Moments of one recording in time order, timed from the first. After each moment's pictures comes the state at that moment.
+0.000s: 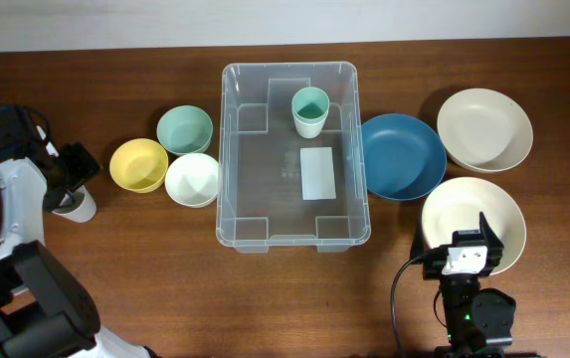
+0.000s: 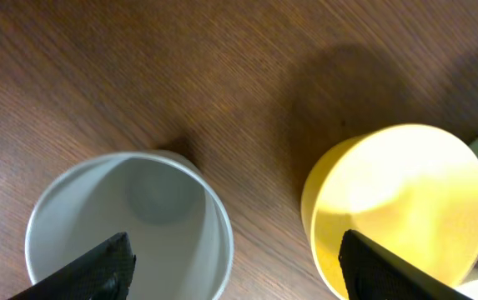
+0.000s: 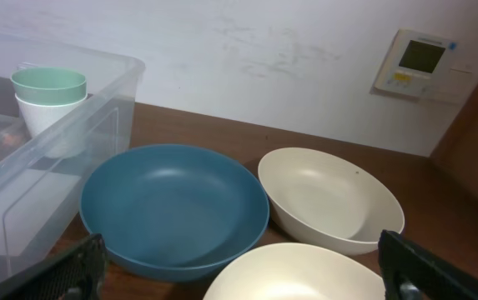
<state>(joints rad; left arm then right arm) 0.44 1.81 1.38 -0.78 0.05 -0.28 0.03 0.01 0.01 -0.07 0.07 -0.20</state>
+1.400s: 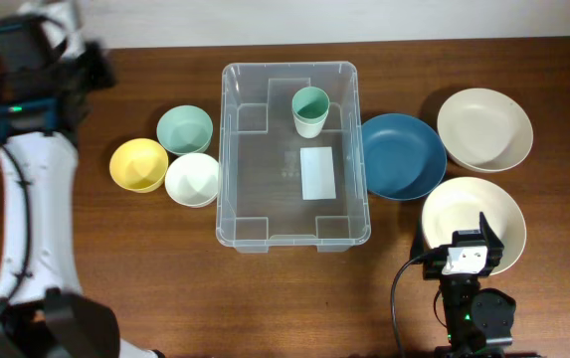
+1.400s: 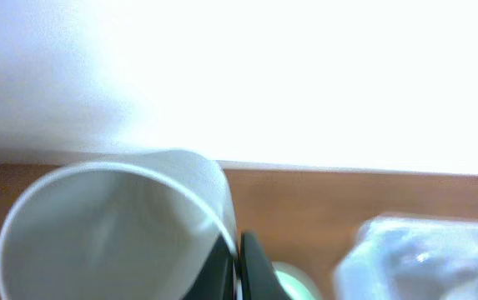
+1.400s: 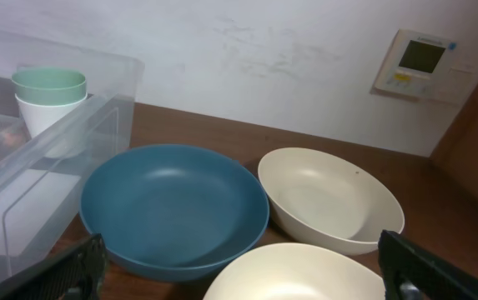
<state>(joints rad) 0.11 1.69 1.70 -0.45 0.17 0.01 0.03 0.01 0.01 -0.07 0.07 -0.20</state>
